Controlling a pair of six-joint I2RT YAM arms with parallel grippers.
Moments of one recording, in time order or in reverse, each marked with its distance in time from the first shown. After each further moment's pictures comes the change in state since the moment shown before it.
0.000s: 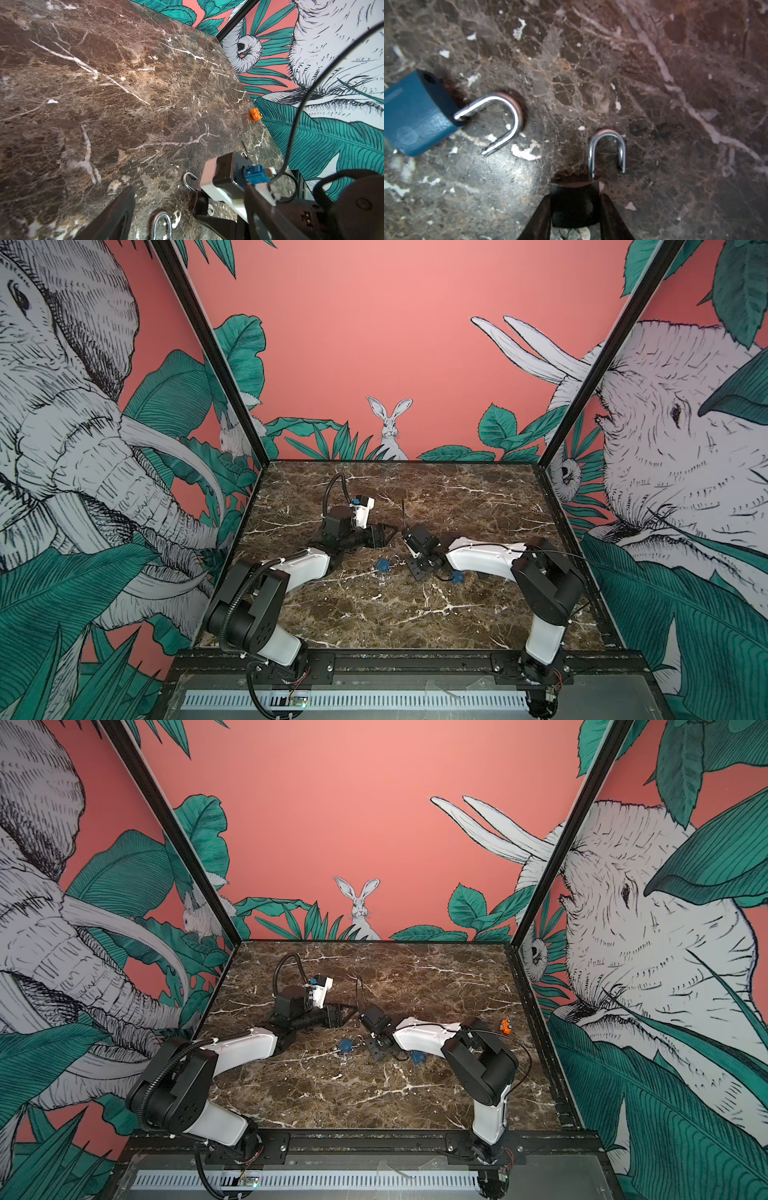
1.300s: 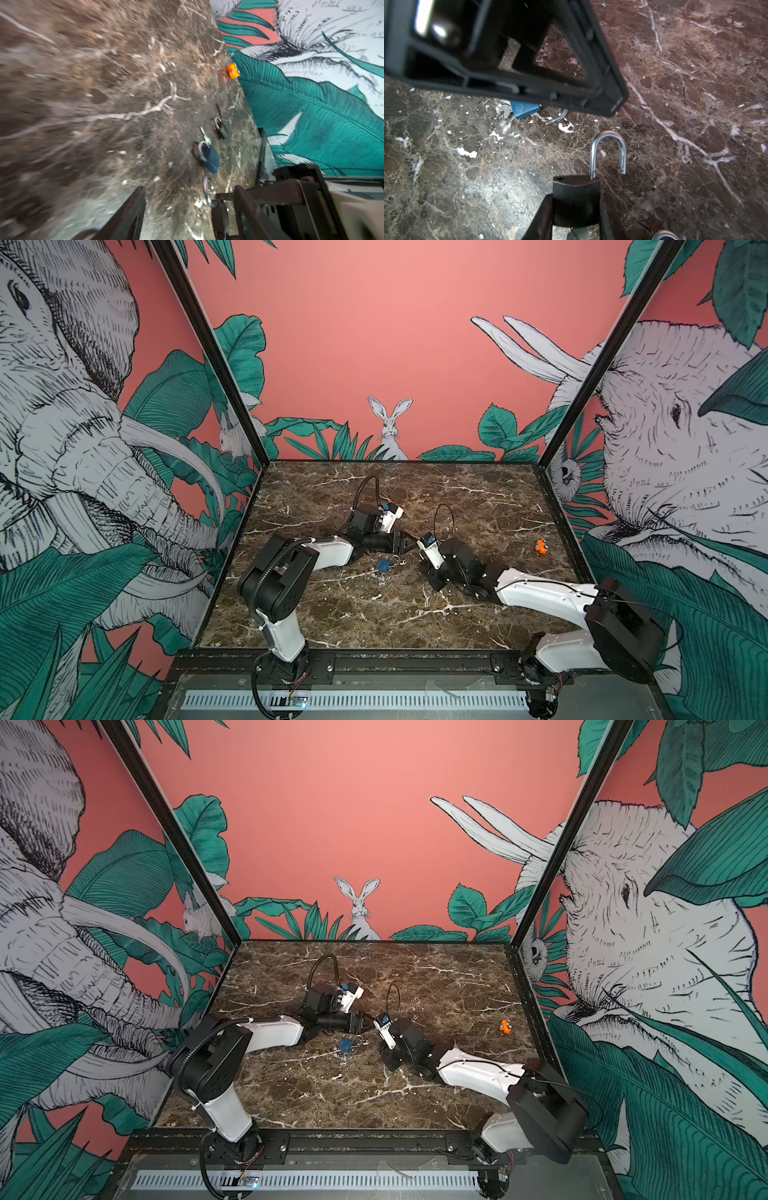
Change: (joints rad) left arm -0.146 0.243 0.187 -0.105 0.214 -0.043; right arm -0.019 -0.485 -0.459 0.400 -0.113 -0.136
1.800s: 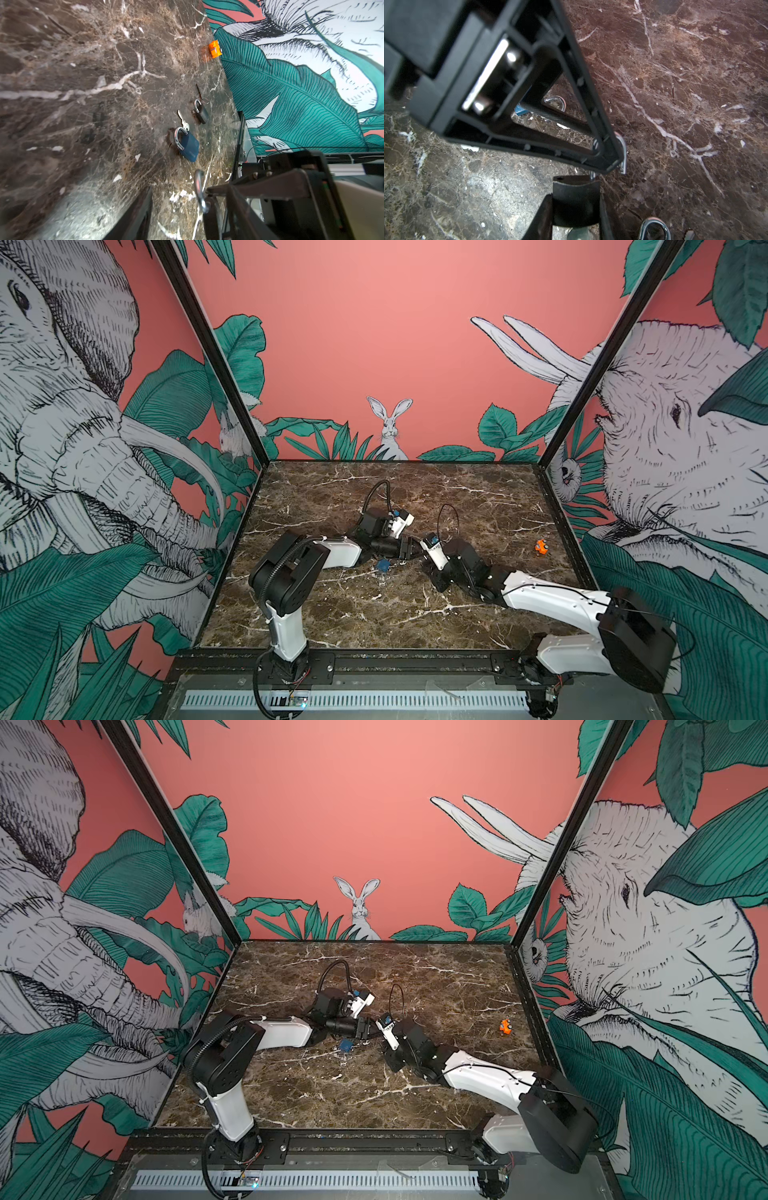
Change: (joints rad) left arm -0.044 0.055 0.017 0.049 0.097 -0.079; right arm 0.000 -0.045 -0.007 -0.043 0.009 -0.018
